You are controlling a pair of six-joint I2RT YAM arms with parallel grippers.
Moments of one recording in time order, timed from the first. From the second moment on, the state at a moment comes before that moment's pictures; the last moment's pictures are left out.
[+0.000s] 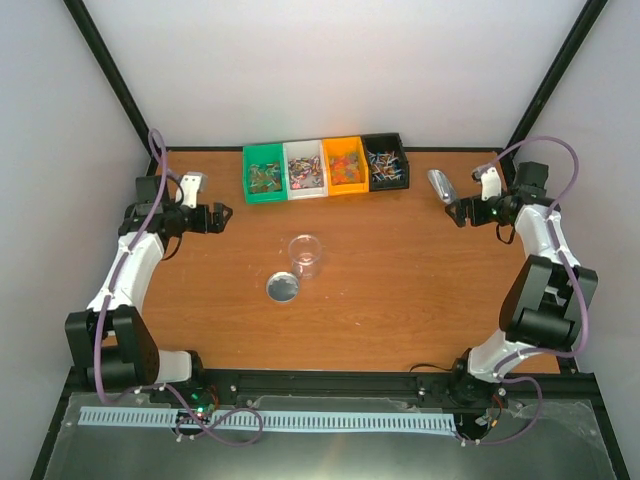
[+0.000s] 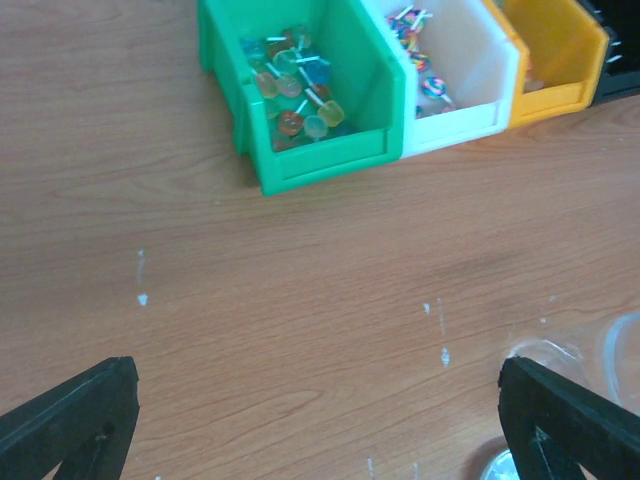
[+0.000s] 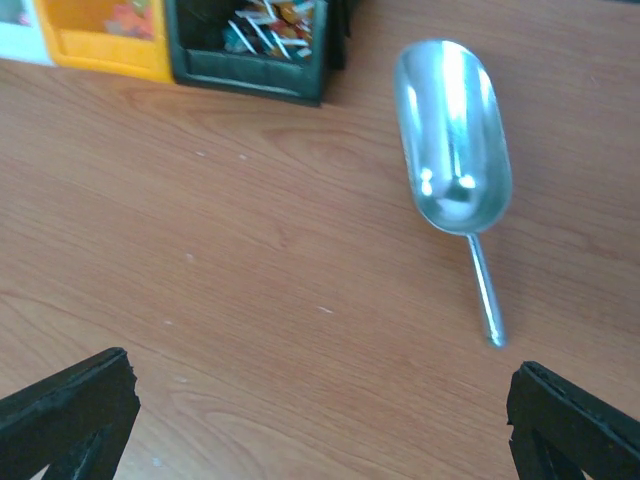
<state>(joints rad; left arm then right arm) 0.12 1.33 1.01 -0.46 0.45 0.11 -0.30 1.59 1.22 -0.57 -0.61 -0.46</state>
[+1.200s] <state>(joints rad) 0.00 1.36 1.40 0.01 1.14 -0.87 -0.27 2.19 1.61 -0.58 -0.42 -0.57</state>
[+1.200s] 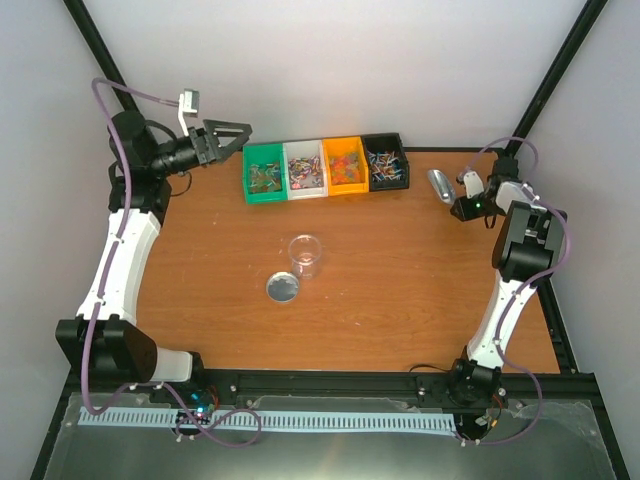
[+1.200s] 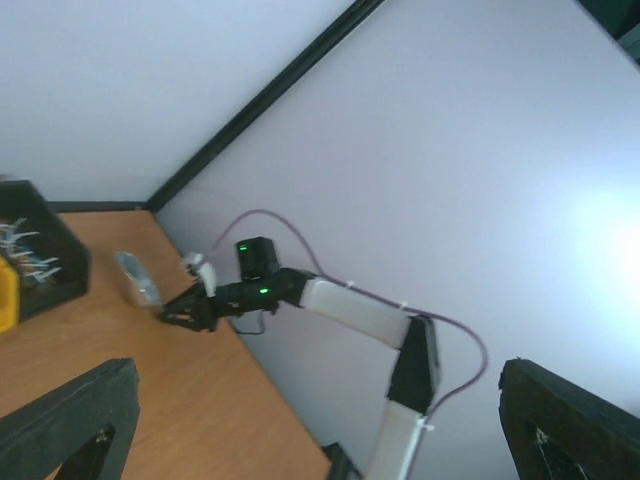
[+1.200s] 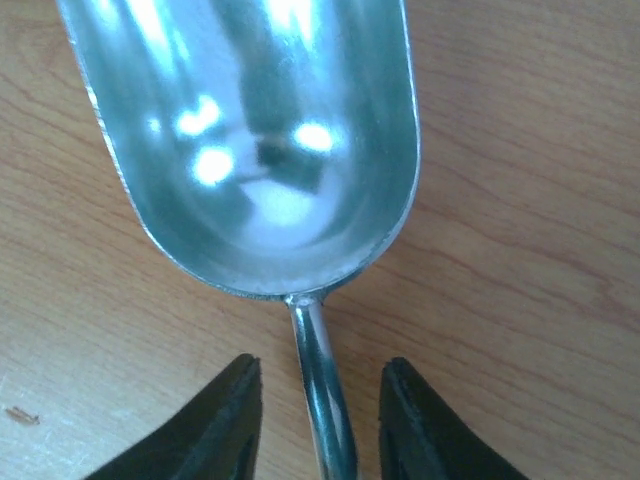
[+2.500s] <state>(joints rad) 0.00 1.43 1.38 -0.44 0.88 -0.45 -0.26 2.12 1.55 -0.60 -0.42 -0.56</state>
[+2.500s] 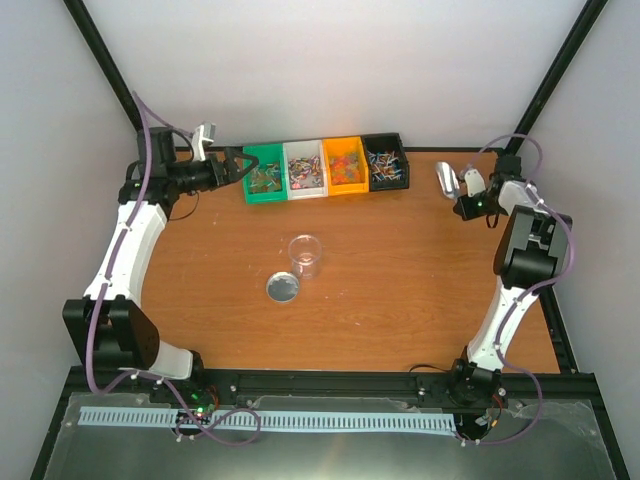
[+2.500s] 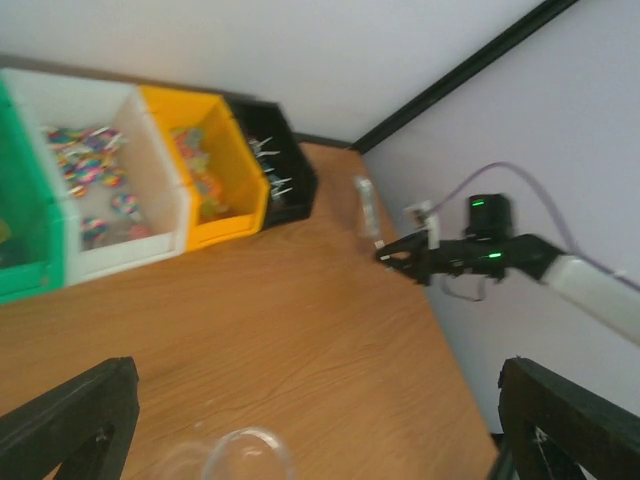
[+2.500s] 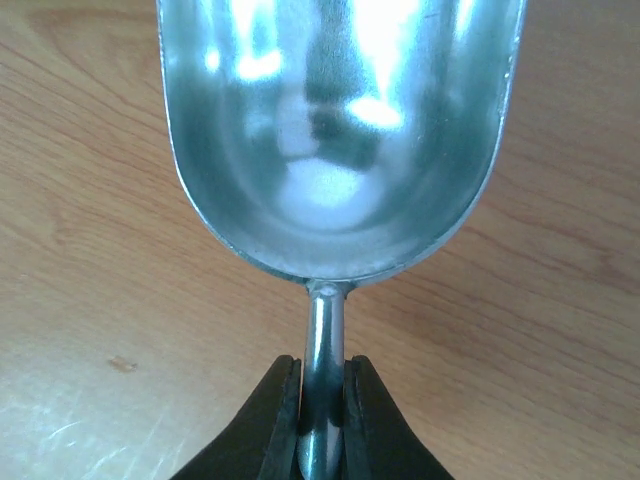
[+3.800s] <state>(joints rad) -0.28 1.48 1.43 -1.12 0.73 0.77 0.70 1.58 1.39 -1.03 -0.41 -0.77</state>
